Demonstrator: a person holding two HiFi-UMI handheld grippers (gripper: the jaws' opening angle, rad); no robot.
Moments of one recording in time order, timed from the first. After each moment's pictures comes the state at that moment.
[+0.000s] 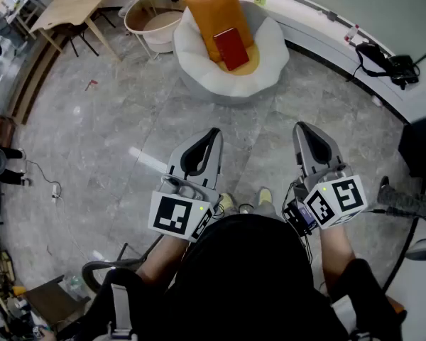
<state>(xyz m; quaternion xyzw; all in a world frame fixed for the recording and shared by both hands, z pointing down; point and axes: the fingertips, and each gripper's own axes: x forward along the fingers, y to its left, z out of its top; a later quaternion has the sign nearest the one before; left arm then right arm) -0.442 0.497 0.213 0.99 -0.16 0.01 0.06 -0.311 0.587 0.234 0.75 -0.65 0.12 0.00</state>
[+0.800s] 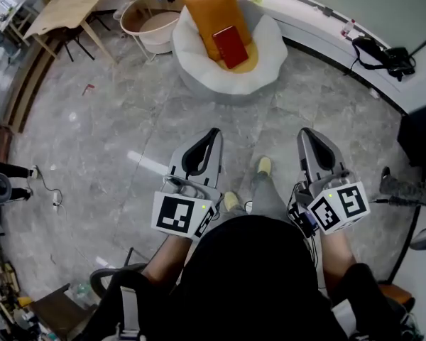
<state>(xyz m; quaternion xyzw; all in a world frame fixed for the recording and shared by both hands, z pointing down) -0.478 0.476 0.229 0.99 -0.15 0.01 0.06 -0.352 0.589 0.242 0.77 -0.63 0.12 -0.03</state>
